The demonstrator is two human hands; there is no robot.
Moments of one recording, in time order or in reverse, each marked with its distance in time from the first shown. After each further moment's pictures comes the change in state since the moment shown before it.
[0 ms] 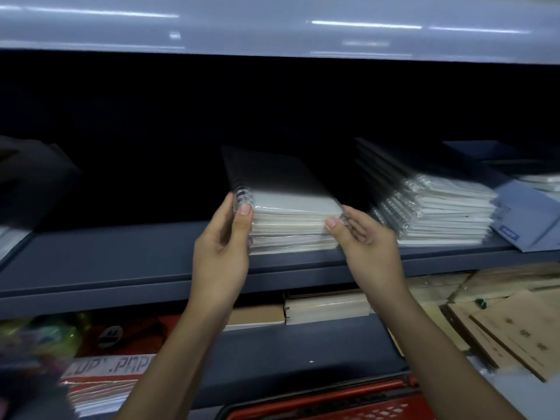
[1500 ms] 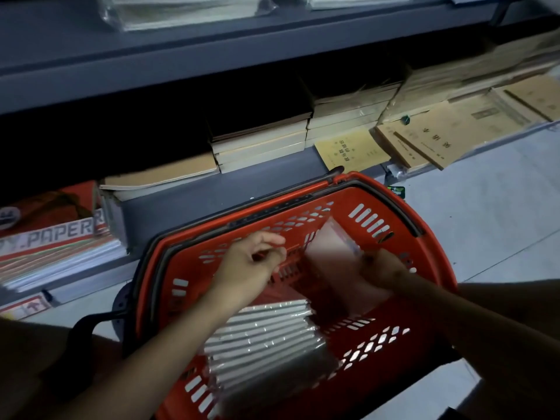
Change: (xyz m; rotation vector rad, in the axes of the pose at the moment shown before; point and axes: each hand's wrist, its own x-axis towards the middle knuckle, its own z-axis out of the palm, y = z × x) left_hand -0.207 -0.157 0.021 0.320 -0.686 -0.570; right_hand -0.224 0.252 -0.181 -0.986 -0.520 0.808
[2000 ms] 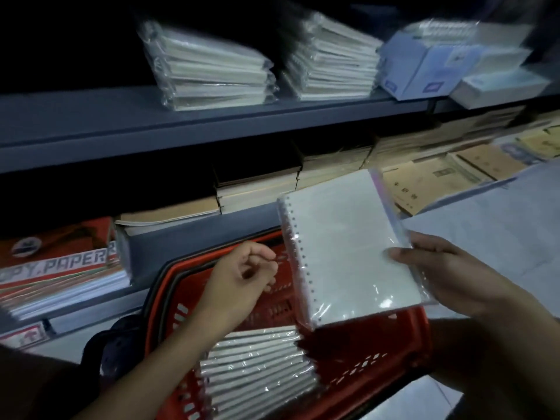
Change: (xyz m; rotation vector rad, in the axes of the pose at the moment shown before) left_hand -0.051 0.039 -0.020 -0.066 0.059 0.297; right_hand -0.179 -0.037 -0.140 1.116 -0.143 -0.272
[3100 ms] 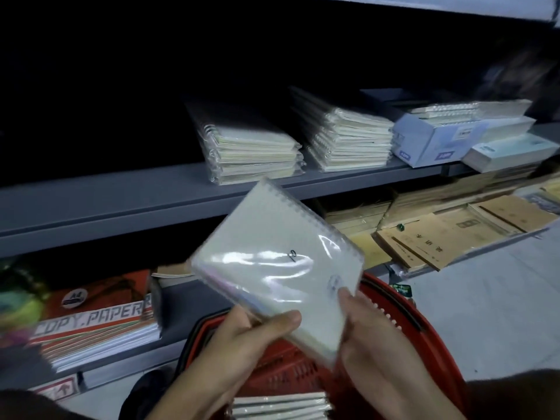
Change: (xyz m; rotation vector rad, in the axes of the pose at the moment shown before) left_hand -0.014 0.052 -0.038 -0.646 -0.223 -0.108; right_hand 0.019 0.011 0.138 0.529 -0.035 -0.119
